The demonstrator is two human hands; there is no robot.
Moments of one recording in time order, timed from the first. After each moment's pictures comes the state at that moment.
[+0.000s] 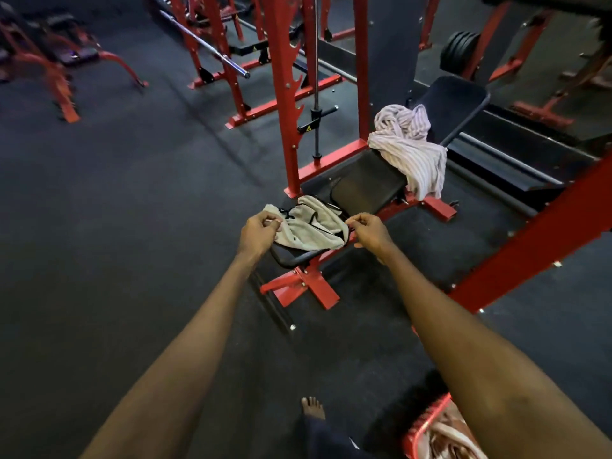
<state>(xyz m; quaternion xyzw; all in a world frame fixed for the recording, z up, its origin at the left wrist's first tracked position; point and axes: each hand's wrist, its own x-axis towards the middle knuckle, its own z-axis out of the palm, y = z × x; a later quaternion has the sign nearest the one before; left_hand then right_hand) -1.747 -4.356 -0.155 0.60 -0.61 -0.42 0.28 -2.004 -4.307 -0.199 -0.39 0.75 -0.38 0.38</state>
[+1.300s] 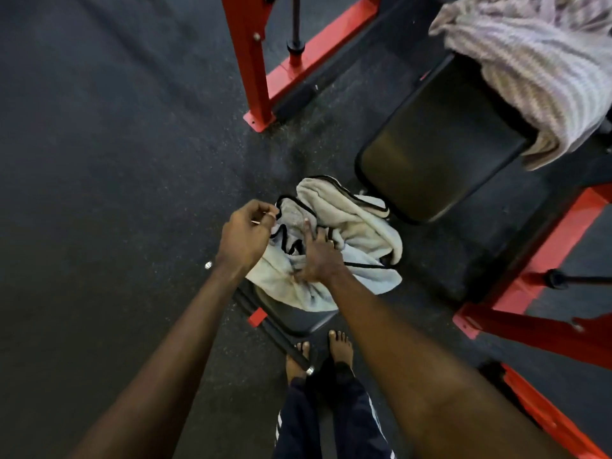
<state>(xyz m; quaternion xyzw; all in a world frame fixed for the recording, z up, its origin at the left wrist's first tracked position) -1.802 -4.810 -0.467 0.58 -0.62 -0.50 0.13 -1.943 -4.732 -0.585 -0.51 0.76 0.10 0.40</state>
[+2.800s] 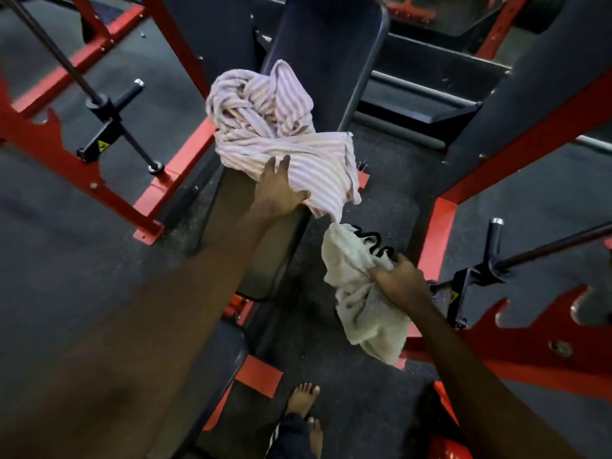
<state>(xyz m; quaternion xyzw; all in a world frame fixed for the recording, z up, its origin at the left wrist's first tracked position) -2.327 -4.775 -0.389 0.36 -0.88 -0.32 0.01 -2.378 -4.488 -0.399 -0.07 0.91 -0.26 0.30</state>
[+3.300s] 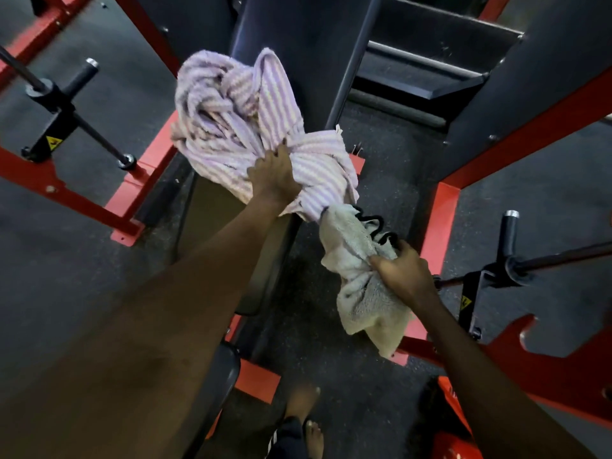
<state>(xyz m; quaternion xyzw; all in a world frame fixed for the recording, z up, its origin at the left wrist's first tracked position) -2.402 -4.802 -0.446 0.38 -0.91 -0.17 -0.04 -2.424 -4.521 -0.432 -0.04 0.91 -0.28 0.30</state>
